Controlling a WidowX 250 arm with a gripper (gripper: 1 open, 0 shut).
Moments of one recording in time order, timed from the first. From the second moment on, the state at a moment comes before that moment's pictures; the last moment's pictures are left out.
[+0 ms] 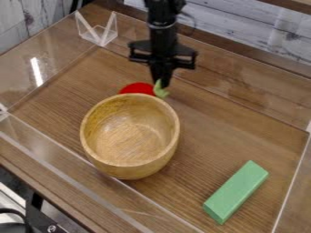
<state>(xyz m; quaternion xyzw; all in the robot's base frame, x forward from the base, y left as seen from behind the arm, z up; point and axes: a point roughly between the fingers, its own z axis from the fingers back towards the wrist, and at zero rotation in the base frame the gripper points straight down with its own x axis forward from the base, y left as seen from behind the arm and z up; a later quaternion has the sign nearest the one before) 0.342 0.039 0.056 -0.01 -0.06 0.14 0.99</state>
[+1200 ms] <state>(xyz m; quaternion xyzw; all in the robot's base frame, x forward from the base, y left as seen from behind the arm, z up) 0.351 -0.112 0.023 -0.06 -0.08 -0.03 0.99</state>
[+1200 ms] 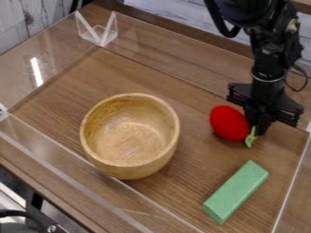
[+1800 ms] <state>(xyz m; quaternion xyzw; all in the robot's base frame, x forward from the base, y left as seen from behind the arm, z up) 0.344 -0.116 0.020 -0.06 -0.10 0.01 0.99</state>
